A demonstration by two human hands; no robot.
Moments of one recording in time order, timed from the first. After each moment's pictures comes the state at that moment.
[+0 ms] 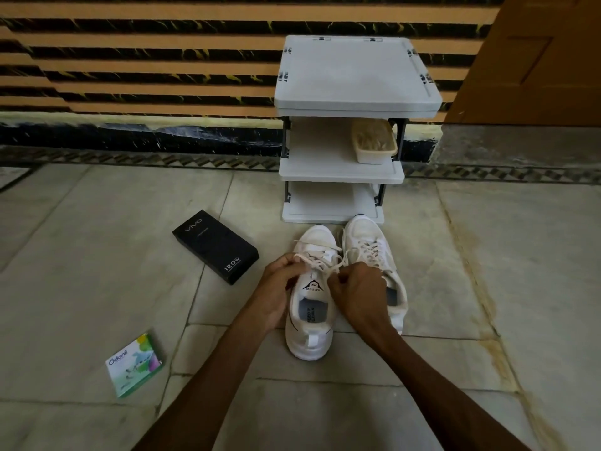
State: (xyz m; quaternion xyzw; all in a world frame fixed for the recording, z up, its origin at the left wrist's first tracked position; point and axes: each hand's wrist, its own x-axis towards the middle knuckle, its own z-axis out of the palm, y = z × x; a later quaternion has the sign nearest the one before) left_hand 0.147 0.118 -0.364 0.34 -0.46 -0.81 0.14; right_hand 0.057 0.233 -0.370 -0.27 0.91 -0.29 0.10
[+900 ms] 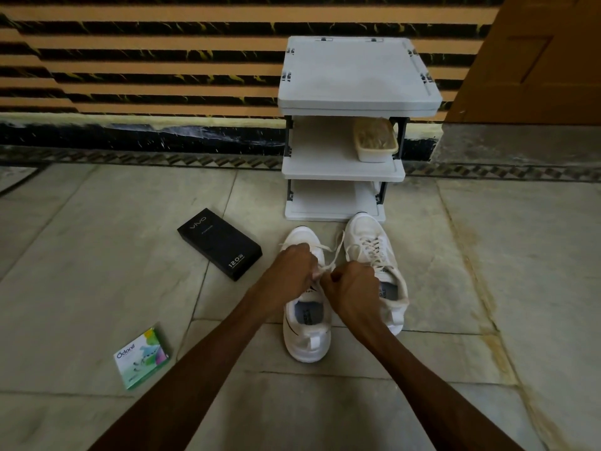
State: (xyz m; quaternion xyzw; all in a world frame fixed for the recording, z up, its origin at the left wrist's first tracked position) left_hand 0.133 0.101 -0.352 0.18 -0.96 -0.22 0.00; right_hand 0.066 0.228 -0.375 -0.28 0.90 -0.31 0.10
